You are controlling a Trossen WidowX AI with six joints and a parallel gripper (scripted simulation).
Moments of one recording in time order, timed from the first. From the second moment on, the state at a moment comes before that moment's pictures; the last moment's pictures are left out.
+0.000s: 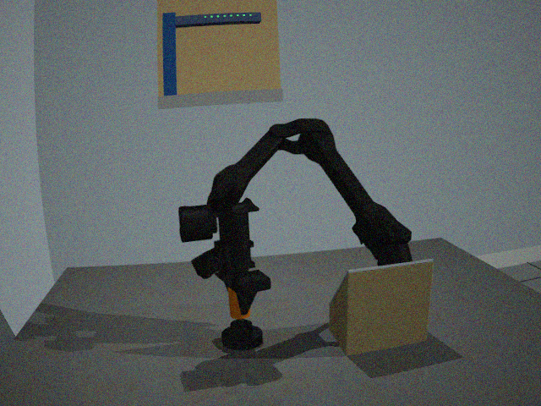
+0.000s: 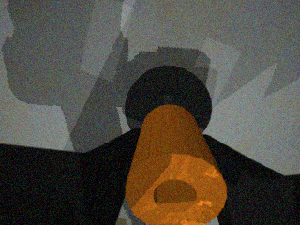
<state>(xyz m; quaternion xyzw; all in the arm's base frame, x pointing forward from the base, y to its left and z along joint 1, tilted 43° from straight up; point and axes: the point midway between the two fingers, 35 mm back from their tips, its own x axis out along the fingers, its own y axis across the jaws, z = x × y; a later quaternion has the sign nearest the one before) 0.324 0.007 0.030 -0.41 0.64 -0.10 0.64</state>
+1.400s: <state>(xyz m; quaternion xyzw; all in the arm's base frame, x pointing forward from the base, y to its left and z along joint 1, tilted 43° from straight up) 0.323 0.005 0.028 -0.42 0.64 -0.10 0.64</state>
